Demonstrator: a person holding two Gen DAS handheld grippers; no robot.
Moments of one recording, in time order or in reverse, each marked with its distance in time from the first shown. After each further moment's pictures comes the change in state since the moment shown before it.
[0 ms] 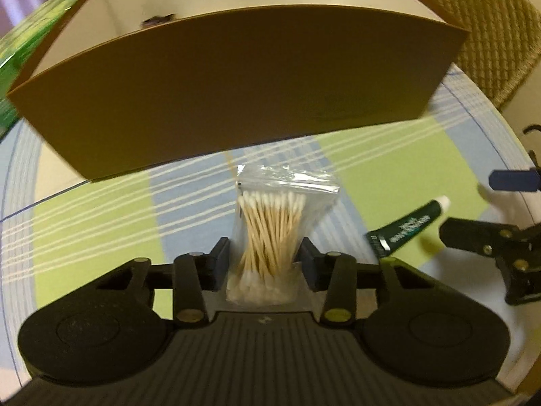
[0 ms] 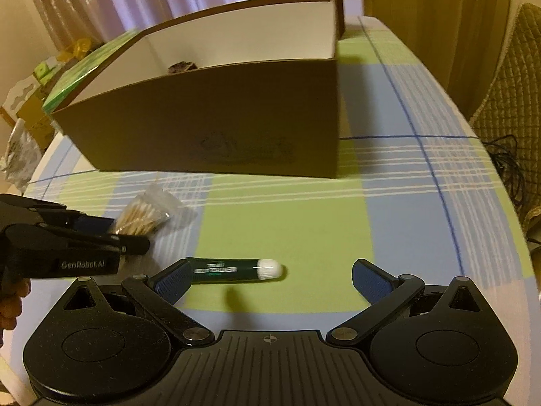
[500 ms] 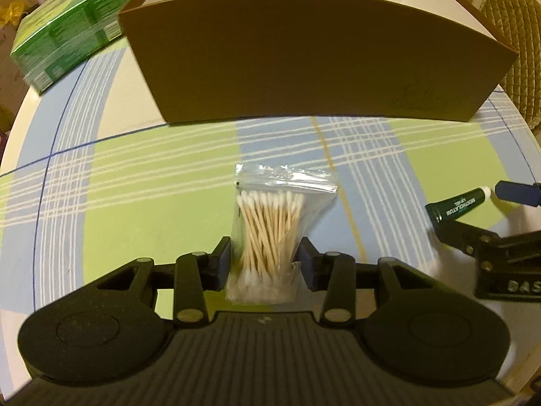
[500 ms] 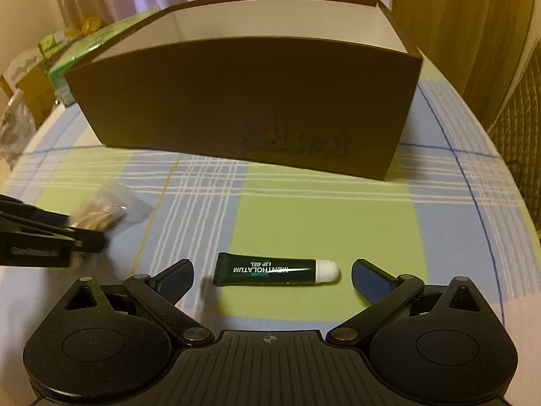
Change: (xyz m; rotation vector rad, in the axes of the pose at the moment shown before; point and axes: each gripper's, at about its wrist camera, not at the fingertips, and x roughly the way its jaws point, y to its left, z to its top) left arm -0.015 0.045 -0.032 -0.130 0.027 0.067; right arm 0.033 0.050 -0.014 -0.124 -0.022 -0.103
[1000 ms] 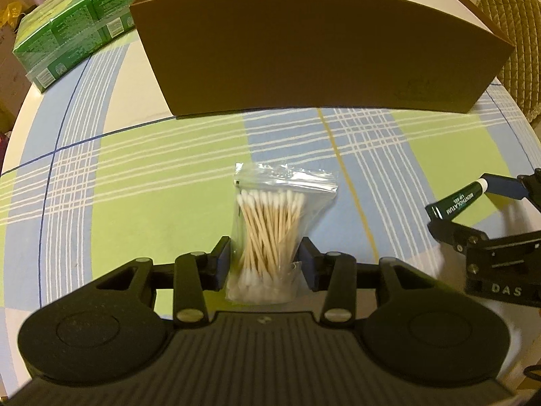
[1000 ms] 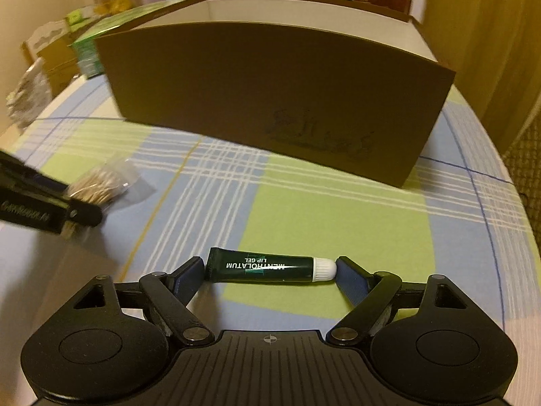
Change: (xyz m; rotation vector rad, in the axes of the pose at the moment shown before) left arm -0.006 0.008 -0.006 0.025 0.009 -0.010; right arm -0.003 0.009 -0.018 -0.117 -0.026 0.065
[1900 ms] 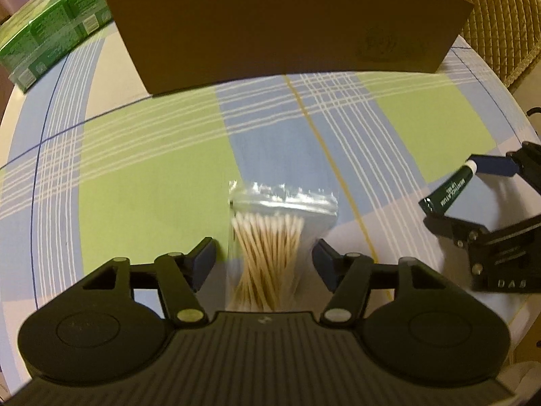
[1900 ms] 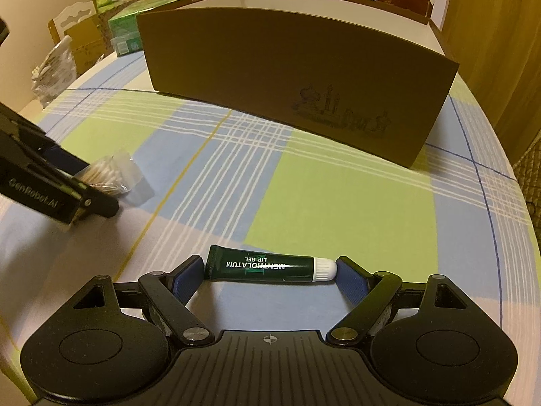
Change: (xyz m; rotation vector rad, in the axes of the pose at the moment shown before) left arm -0.006 -0.007 -0.022 0.090 0.029 -0.056; right arm -0.024 0.008 -0.026 -0.059 0.016 0.019
